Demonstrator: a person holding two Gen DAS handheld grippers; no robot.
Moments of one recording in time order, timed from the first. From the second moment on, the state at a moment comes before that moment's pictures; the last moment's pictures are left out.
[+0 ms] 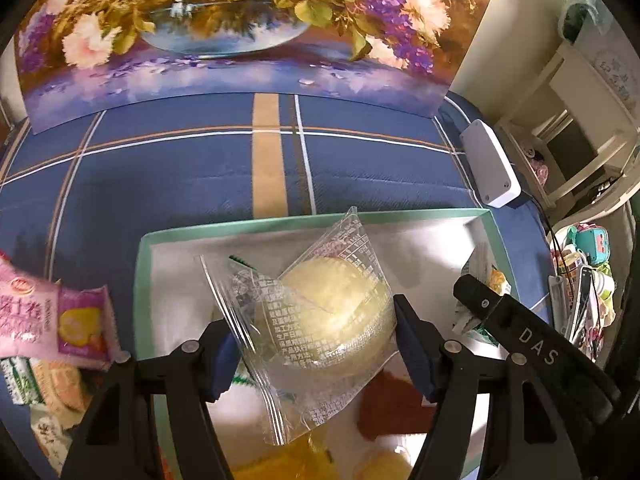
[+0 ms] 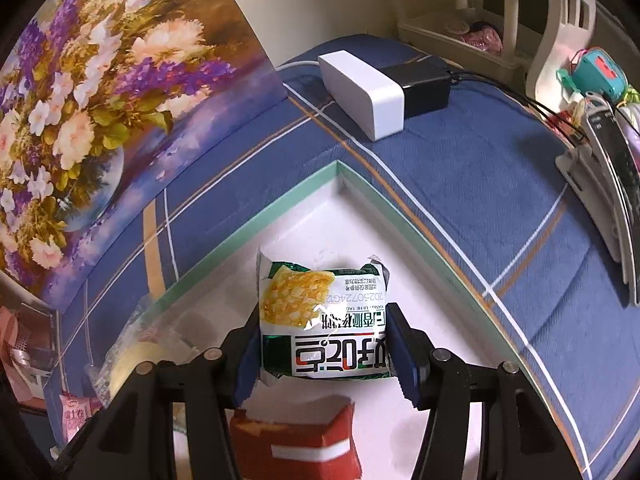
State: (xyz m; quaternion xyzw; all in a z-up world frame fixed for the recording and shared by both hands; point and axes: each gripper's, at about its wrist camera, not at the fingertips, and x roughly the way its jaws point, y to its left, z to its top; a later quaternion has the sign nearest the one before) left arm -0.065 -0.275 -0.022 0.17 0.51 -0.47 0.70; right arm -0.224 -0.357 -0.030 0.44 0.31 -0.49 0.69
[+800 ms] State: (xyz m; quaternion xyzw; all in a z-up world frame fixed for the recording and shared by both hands) left arm -0.063 -0.265 0.001 0.14 0.50 -0.48 0.70; right arm -0.225 -0.359 -0.014 0.42 0.32 -0.49 0.70
